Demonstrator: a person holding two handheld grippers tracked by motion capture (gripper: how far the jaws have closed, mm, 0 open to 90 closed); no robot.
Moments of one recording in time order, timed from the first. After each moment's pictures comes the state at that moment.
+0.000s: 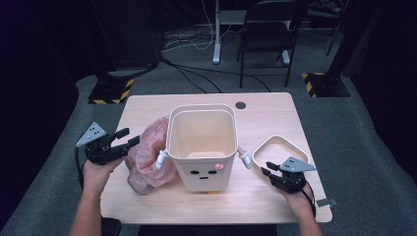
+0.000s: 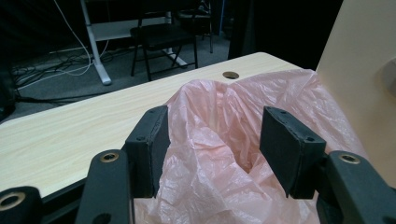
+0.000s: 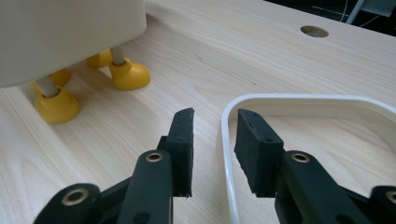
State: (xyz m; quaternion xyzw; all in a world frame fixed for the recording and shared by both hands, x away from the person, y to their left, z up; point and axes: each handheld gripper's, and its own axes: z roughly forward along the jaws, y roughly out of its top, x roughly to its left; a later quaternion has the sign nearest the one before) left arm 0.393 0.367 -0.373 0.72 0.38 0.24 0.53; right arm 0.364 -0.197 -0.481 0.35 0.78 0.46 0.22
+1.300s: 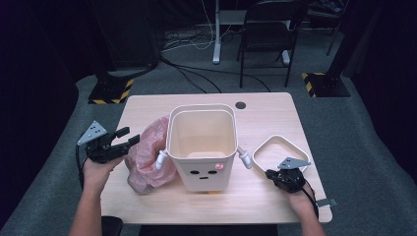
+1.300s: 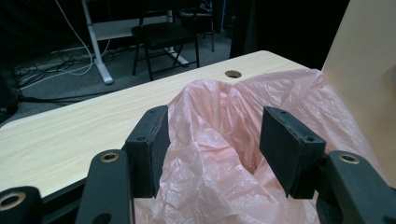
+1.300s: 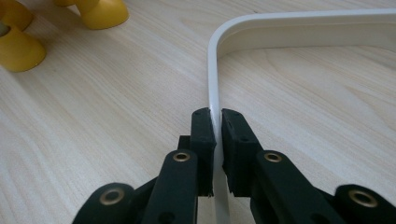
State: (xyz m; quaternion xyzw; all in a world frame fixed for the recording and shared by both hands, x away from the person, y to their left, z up) left arm 0.397 0.367 -0.372 0.72 0.38 0.24 0.53; right arm 0.380 -0.206 -0.507 0.39 0.82 0.39 0.16
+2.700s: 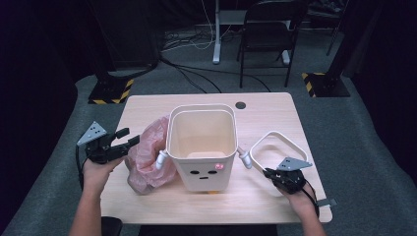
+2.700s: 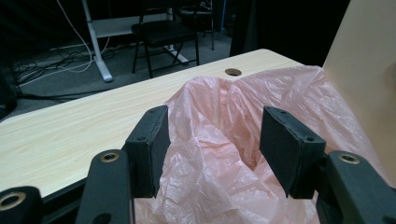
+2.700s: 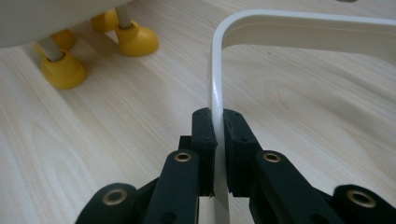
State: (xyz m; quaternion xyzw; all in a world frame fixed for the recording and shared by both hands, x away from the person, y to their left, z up) left arm 0.396 0.368 -0.374 0.72 0.38 0.24 0.53; right arm 0.367 -0.196 -0.480 0.35 0.82 0.41 0.18
